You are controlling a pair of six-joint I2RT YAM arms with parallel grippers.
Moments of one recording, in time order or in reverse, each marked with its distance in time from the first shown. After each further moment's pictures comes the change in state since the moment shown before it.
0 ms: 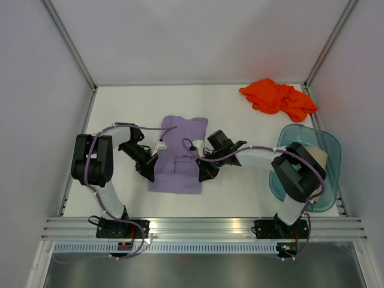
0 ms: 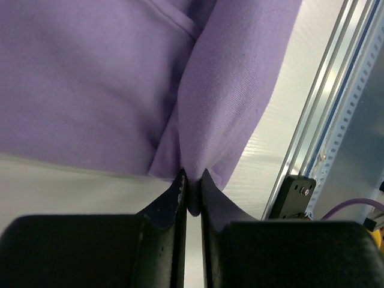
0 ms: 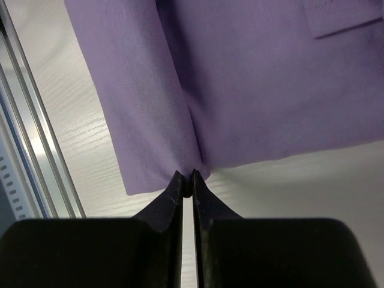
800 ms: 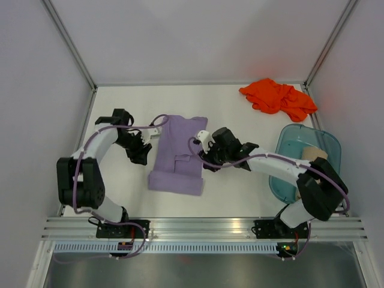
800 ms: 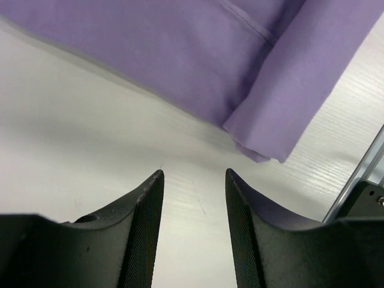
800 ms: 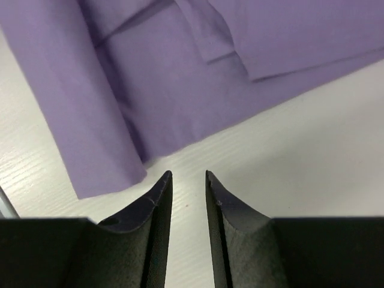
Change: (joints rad) left arm 0.047 -0.200 0.098 0.082 -0.143 -0.041; right arm 0.014 -0.183 -0.015 0.009 0.333 0.000
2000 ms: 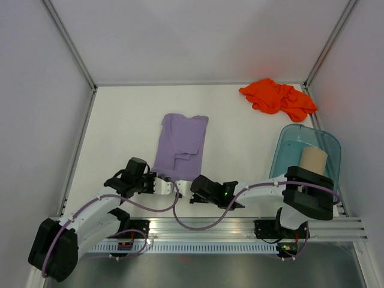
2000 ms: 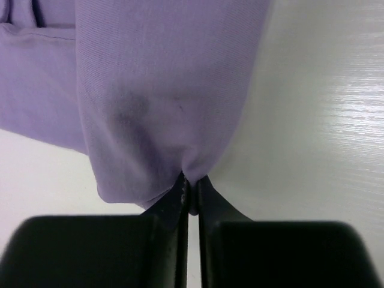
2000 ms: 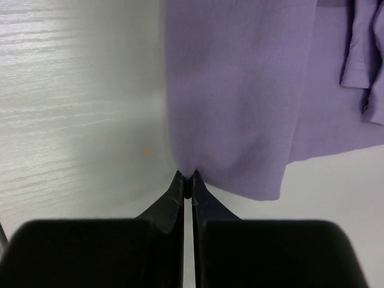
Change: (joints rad) left arm -0.397 -0.739 -0.856 0.666 -0.284 0.129; right arm 0.547 0.016 -0.257 0.313 0.523 -0.233
